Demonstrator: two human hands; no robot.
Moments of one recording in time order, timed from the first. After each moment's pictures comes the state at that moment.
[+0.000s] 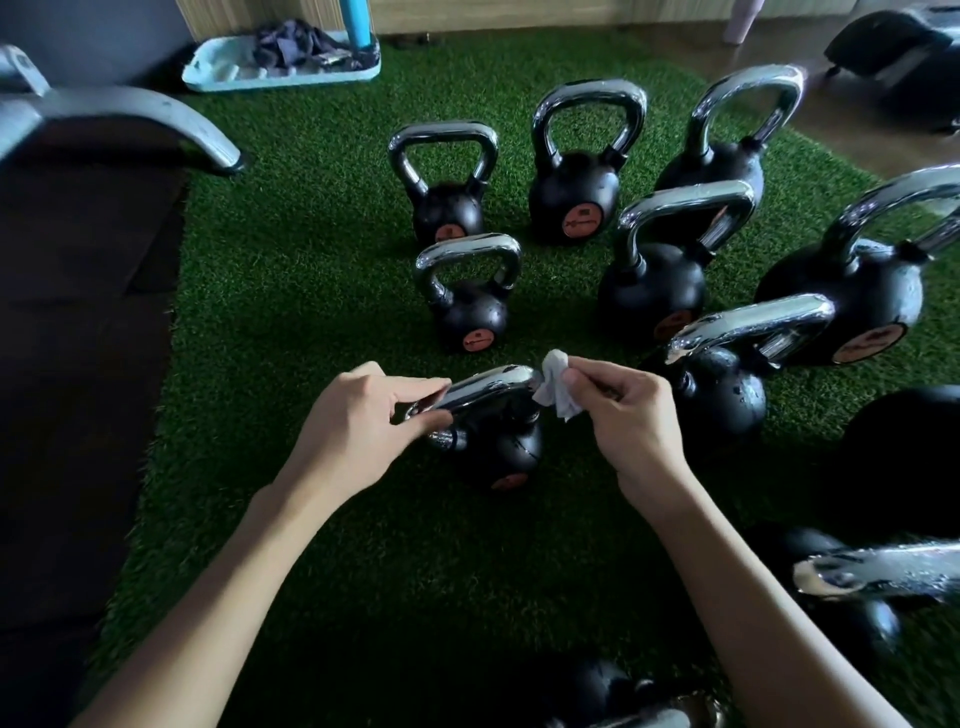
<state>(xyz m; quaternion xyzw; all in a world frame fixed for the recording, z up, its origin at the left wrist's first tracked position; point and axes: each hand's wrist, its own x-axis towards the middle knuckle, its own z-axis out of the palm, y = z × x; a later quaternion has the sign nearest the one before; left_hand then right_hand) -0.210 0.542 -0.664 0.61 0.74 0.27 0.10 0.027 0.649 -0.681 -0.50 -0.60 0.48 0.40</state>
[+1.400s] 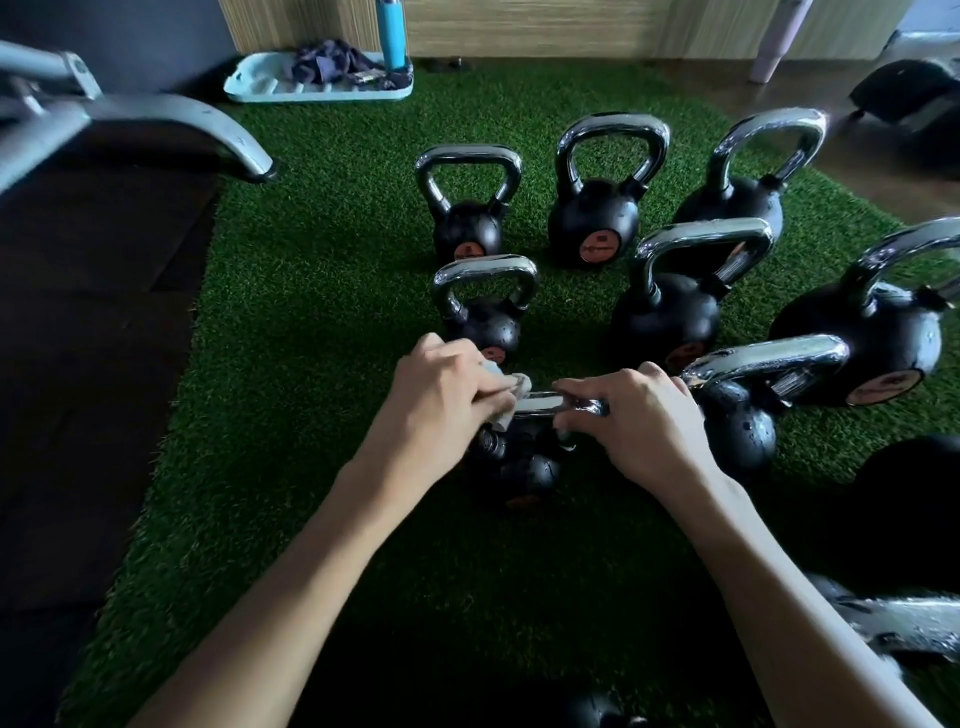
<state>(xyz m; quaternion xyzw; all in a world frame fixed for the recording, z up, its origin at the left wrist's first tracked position) -0.165 0.583 -0.647 0.66 0.70 0.28 0.02 0.033 0.673 -0.646 -0.49 -0.85 0.14 0.13</state>
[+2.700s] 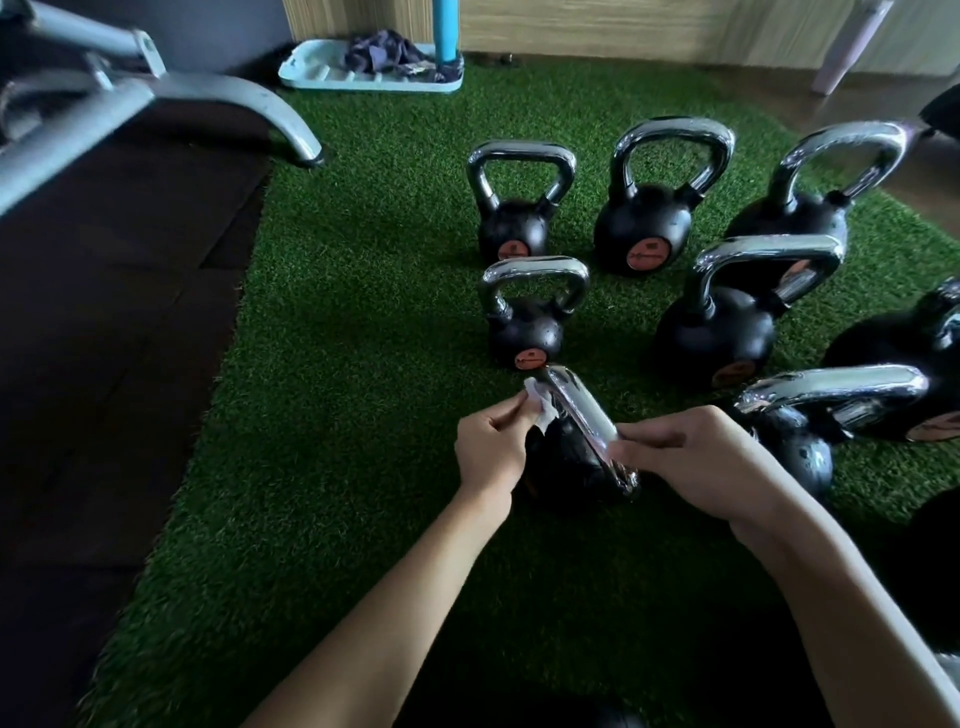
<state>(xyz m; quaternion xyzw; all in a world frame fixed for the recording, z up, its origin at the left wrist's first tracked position) -0.137 0.611 -0.748 0.17 0.64 0.64 0.37 0.037 0.654 -0.631 -0.52 -0.74 0.42 0.12</state>
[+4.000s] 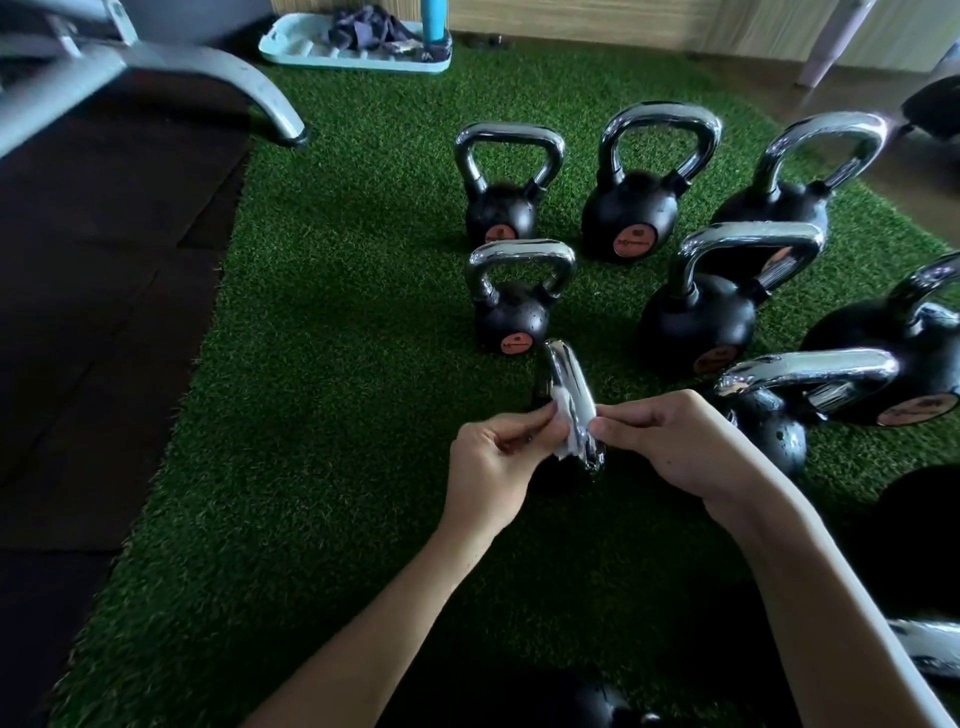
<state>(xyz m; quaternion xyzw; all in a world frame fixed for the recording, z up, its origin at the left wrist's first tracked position) -0.114 0.561 -0.731 0.36 0.57 0.64 0.36 0.035 0.649 -0.630 -0.47 -0.70 0.52 0.14</state>
